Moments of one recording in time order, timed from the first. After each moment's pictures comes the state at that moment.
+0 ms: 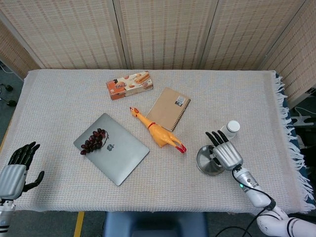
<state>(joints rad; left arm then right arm) -0.13 -1.15 -0.04 -1.54 1.52 1.47 -0.08 0.46 -1.48 0.05 -1.27 -1.50 1.04 -0.24</state>
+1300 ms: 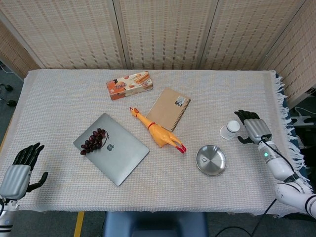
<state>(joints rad) -0.14 -1.17 -0.03 -1.54 1.52 1.45 -0.05 0.59 -1.29 0.18 -1.17 -1.20 0.67 0.08</state>
